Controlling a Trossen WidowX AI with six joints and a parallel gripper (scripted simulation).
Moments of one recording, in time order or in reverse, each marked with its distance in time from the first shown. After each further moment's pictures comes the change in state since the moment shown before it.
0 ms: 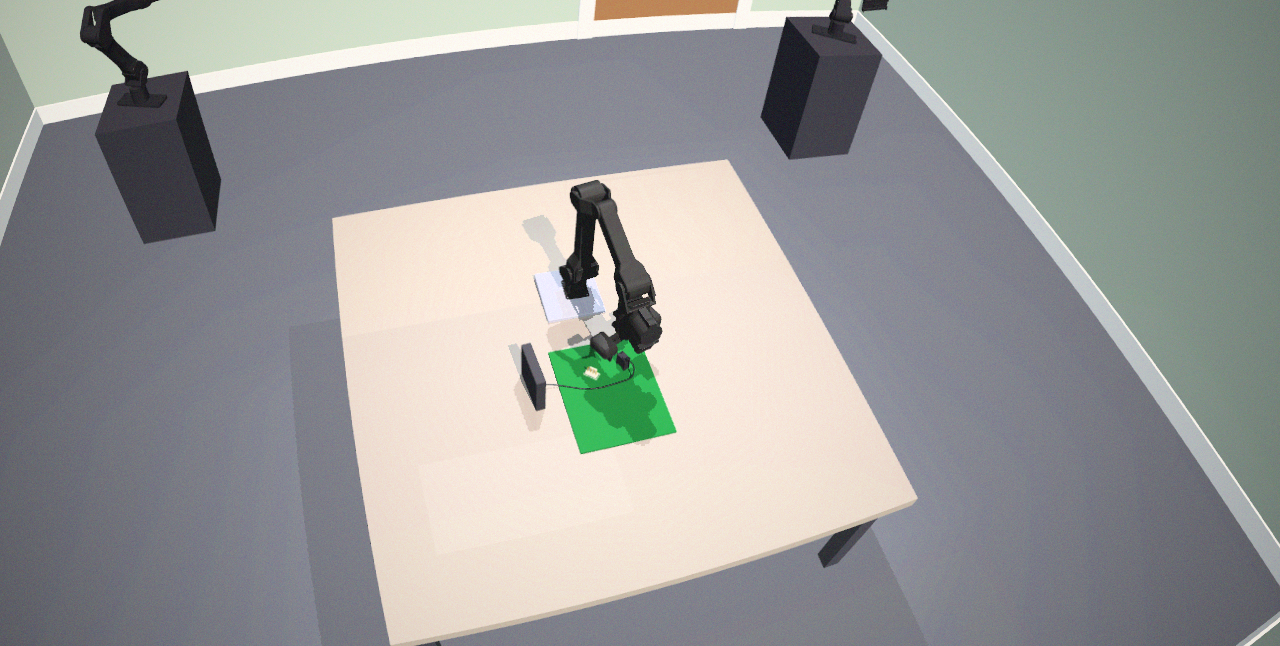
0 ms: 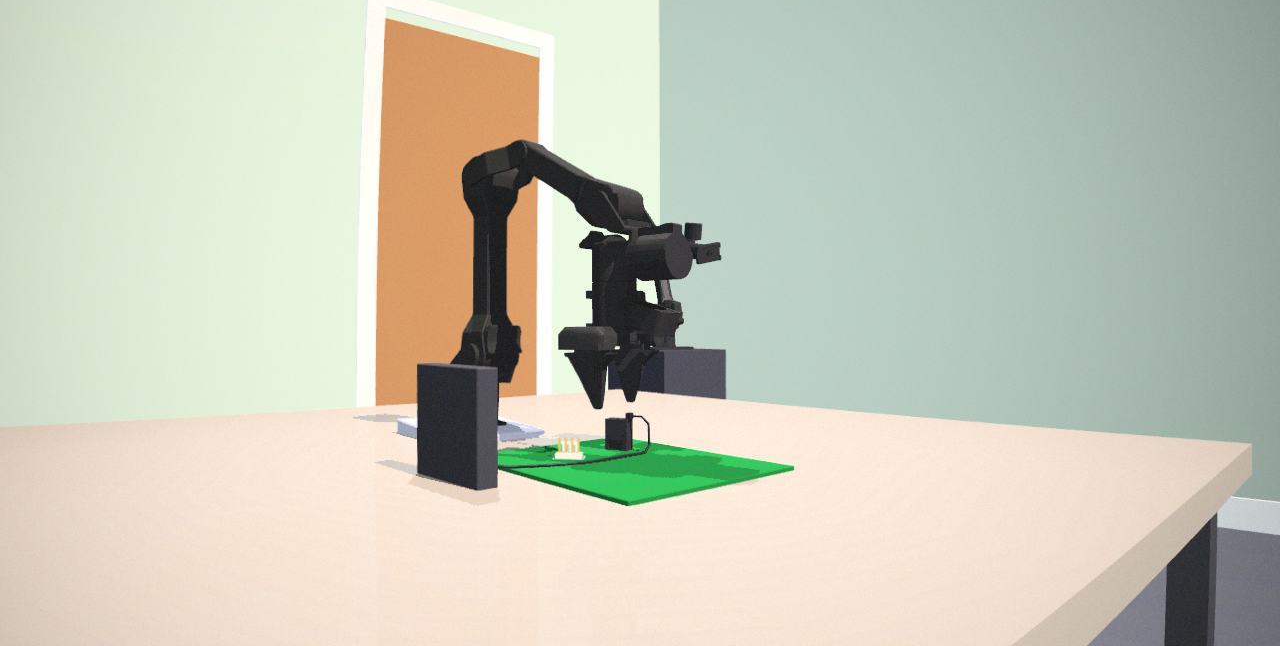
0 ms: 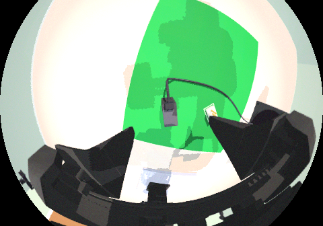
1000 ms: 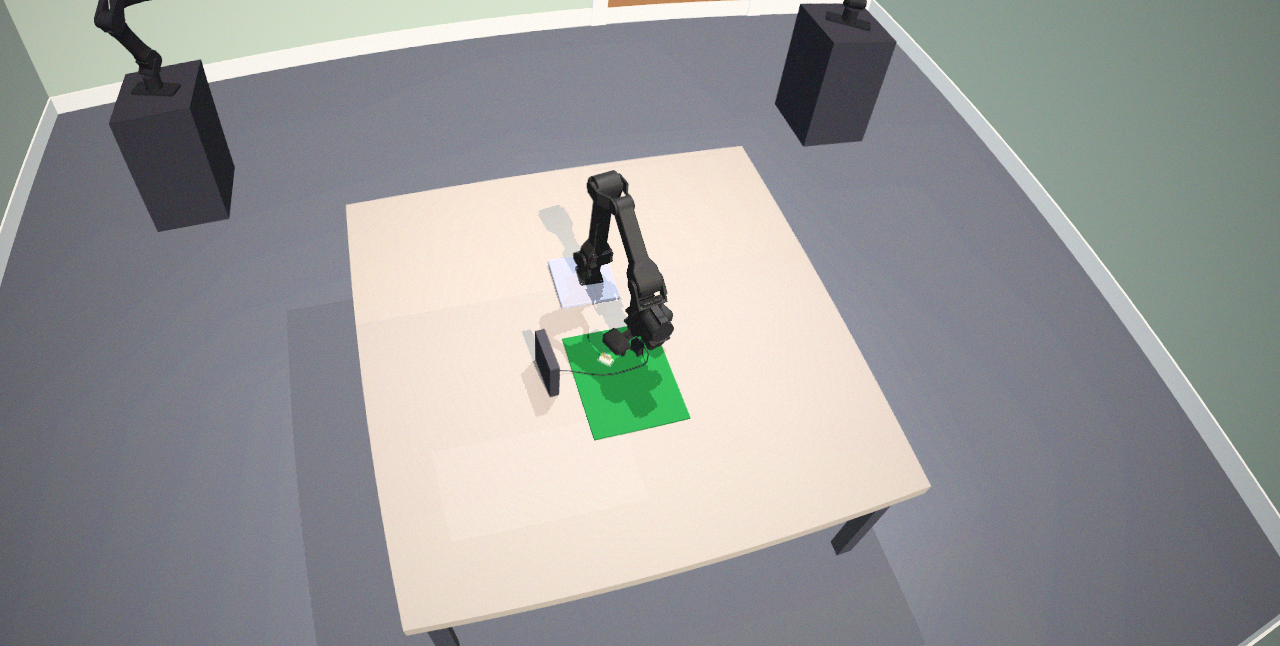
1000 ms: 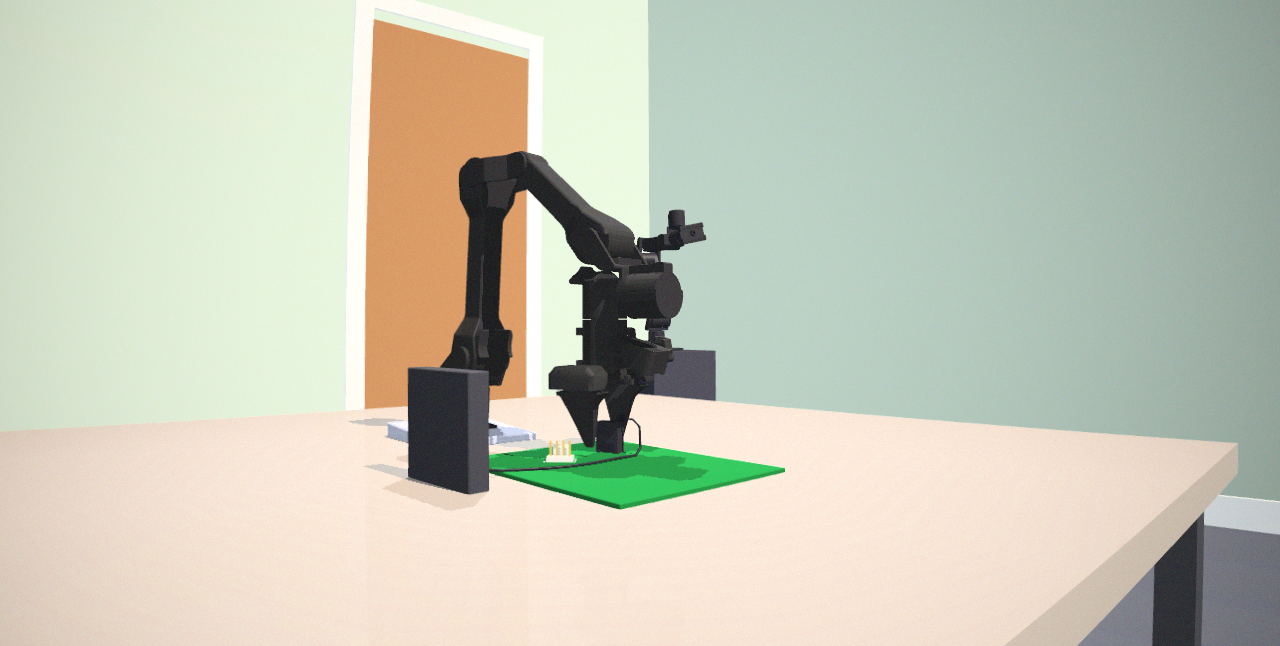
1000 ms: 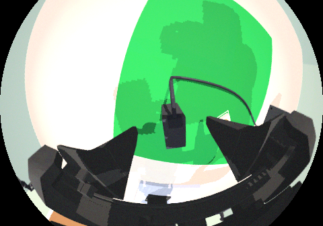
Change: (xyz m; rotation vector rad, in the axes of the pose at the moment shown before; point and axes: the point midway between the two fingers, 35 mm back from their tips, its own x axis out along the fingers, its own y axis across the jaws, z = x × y) arm 0.043 0.000 -0.002 0.000 0.005 0.001
